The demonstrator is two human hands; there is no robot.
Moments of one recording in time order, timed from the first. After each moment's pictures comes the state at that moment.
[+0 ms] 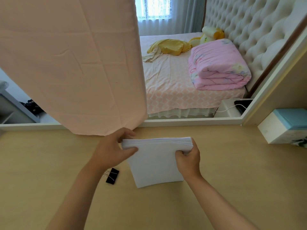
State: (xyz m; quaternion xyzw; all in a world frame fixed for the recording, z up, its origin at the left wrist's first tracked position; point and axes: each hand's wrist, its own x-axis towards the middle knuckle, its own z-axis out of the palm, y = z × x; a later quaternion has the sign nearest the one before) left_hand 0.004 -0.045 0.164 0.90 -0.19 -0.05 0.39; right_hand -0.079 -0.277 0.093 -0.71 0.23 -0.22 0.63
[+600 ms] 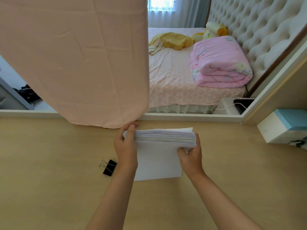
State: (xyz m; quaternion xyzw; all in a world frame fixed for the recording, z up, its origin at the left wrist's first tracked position) left_hand -0.023 -0.112 0.126 0.63 0.11 0.06 0.77; right_hand -0.087 -0.284 0.080 -0.75 0.19 -0.19 0.61
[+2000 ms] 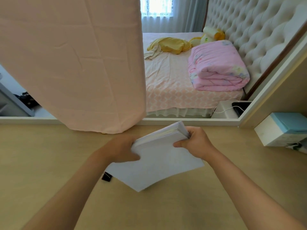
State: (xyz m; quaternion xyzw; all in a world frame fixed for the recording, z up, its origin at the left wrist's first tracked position) left_hand 0.027 -0.066 0.144 0.92 -0.28 -0.20 0.19; right_hand -0.047 -0.345 0.138 -0.84 0.14 0.02 0.52
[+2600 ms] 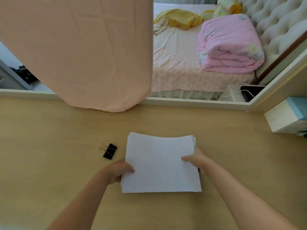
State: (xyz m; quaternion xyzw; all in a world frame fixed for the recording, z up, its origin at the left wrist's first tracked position) left_hand -0.043 -0.019 -0.002 0.68 0.14 -0.52 0.50; right_hand -0.093 -0.346 -0.009 -0.70 0.37 0.25 0.56
